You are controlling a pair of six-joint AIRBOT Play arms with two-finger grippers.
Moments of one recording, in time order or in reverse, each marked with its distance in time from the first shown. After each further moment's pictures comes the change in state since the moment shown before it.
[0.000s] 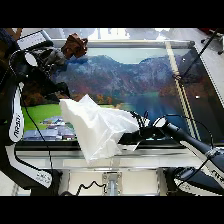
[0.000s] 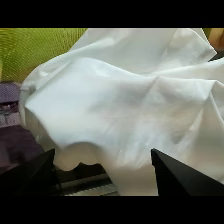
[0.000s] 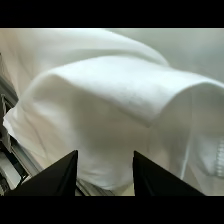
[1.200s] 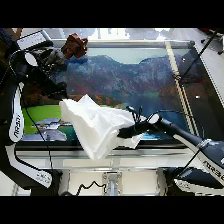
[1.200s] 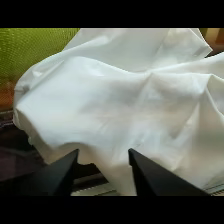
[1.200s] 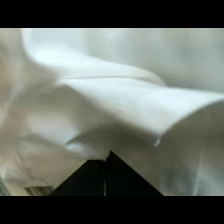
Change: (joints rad) left arm 0.000 0.000 0.000 -0.014 -0.004 0.002; right arm 0.002 -0.105 0.117 -0.046 -0.142 -0.039
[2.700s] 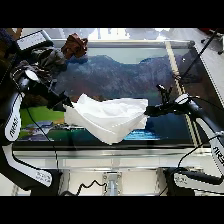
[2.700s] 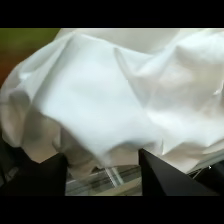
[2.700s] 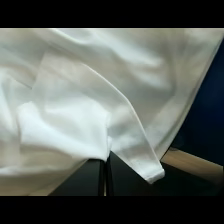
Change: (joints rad) left arm 0.085 0.006 -0.286 -0.193 0.135 -0.021; right arm -0.450 -0.001 0.209 -0.350 0.124 0.031
